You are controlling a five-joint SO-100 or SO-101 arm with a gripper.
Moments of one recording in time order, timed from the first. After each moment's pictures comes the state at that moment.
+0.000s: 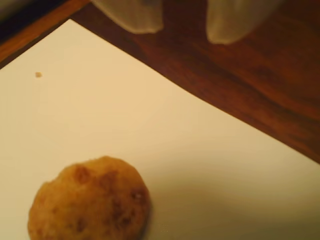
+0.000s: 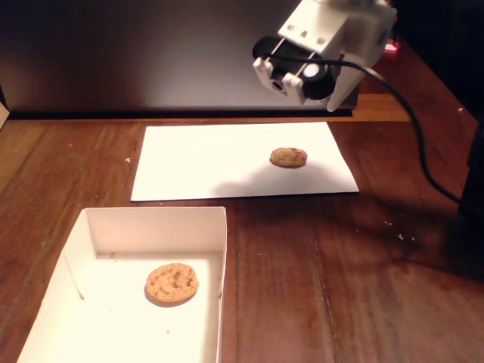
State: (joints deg) arm 30.9 109.2 116.7 67.1 10.3
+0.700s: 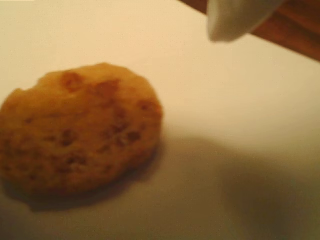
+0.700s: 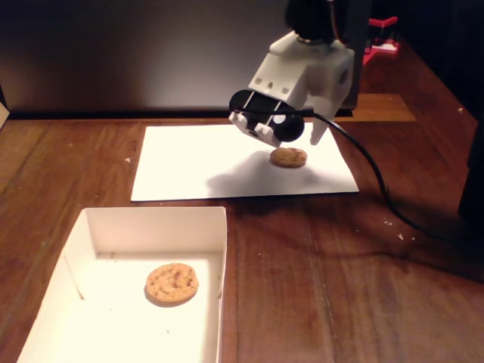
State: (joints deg) arm 29.9 87.8 108.9 64.2 10.3
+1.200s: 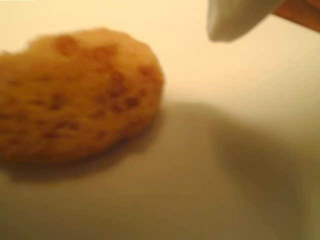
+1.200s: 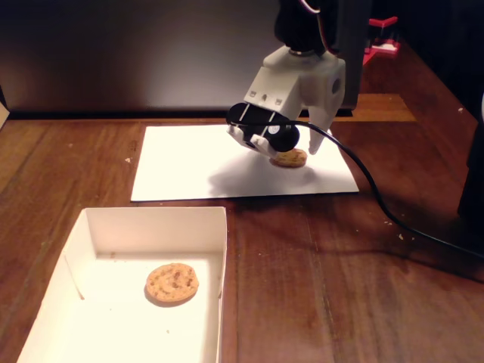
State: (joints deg) arm 30.5 81.8 106.3 64.9 10.3
